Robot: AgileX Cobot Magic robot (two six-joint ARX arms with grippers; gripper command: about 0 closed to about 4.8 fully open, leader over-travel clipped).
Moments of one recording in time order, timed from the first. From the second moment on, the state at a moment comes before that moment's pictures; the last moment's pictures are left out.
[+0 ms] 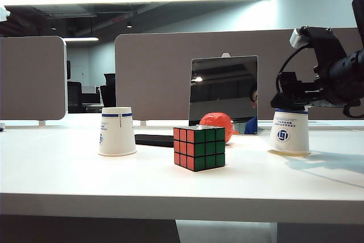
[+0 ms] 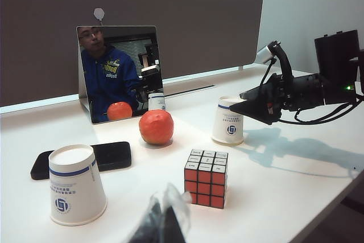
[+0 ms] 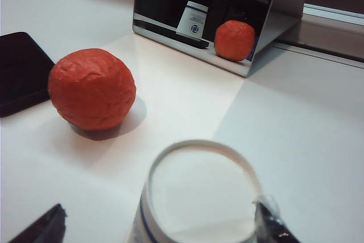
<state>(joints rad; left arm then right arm) 0.00 0.00 0.01 0.15 0.76 -0.06 0.18 1.62 0.56 0.83 -0.17 -0.08</state>
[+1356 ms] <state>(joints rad) 0.00 0.00 0.01 0.15 0.76 -0.06 0.15 1.68 0.61 0.82 -0.16 -0.08</state>
